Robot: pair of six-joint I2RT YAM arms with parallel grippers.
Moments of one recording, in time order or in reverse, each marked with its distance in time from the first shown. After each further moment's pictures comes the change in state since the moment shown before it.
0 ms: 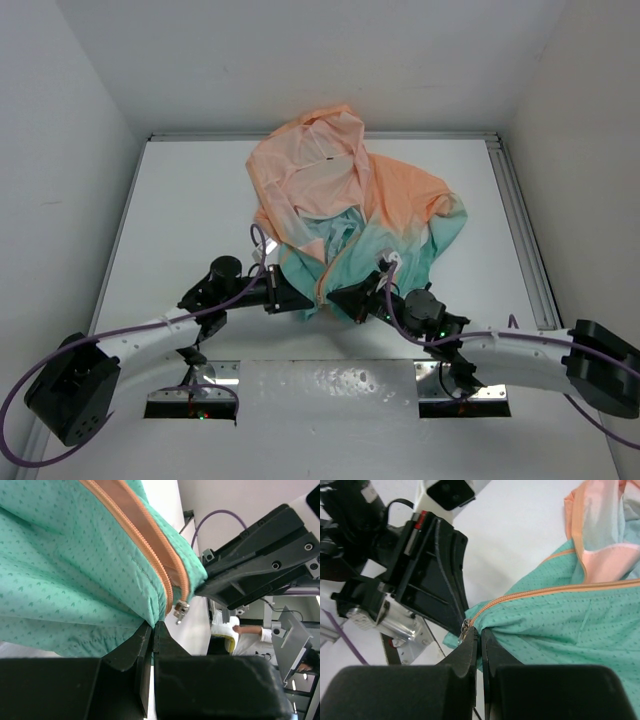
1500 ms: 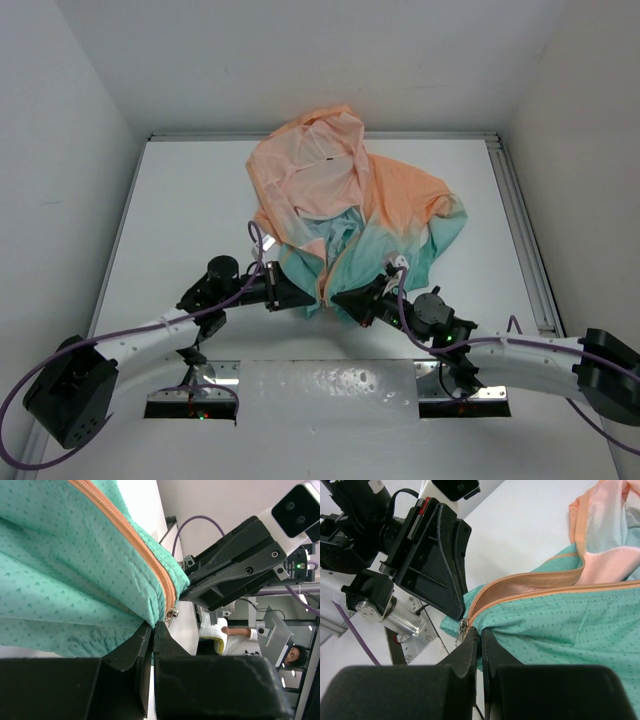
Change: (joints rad) left arm 0.000 -0.006 0.000 0.085 0.015 -0.073; right arm 0.000 -0.111 -0.054 -0.007 -0.026 -0.020
